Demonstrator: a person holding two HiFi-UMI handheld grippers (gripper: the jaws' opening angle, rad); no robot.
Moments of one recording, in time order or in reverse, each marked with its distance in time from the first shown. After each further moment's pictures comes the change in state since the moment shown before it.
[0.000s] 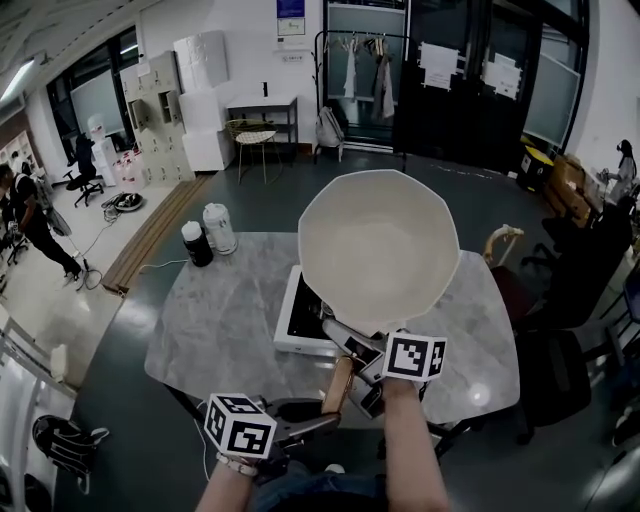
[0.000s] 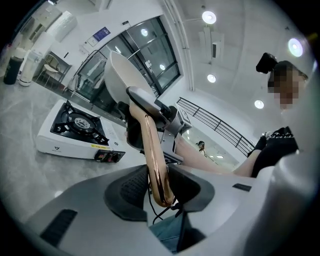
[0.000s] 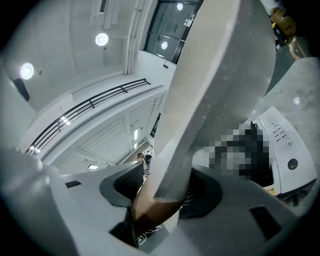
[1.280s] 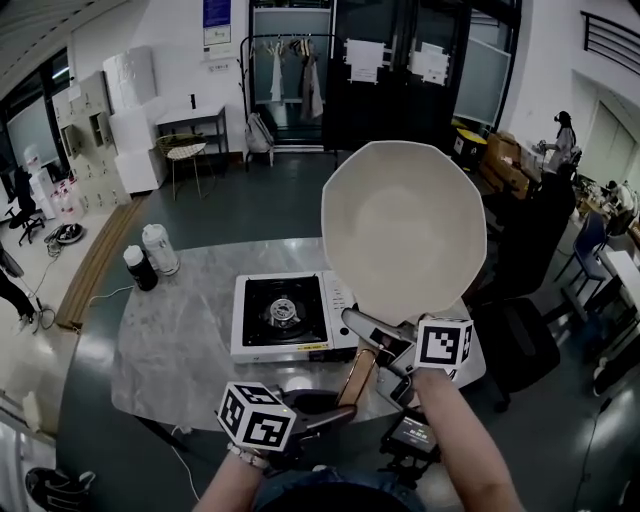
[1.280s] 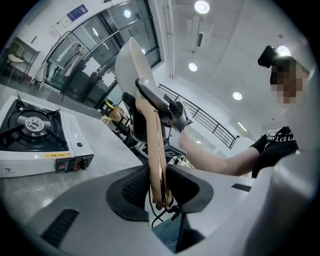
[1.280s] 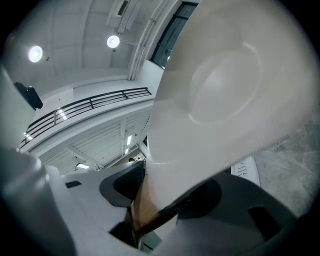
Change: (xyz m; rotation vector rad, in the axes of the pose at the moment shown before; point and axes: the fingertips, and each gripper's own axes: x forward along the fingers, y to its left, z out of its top) left arm 0.071 -0.042 0.010 0.115 0.164 -0.248; right arm -0.105 0.005 0.063 -0.125 -0.115 -0.093
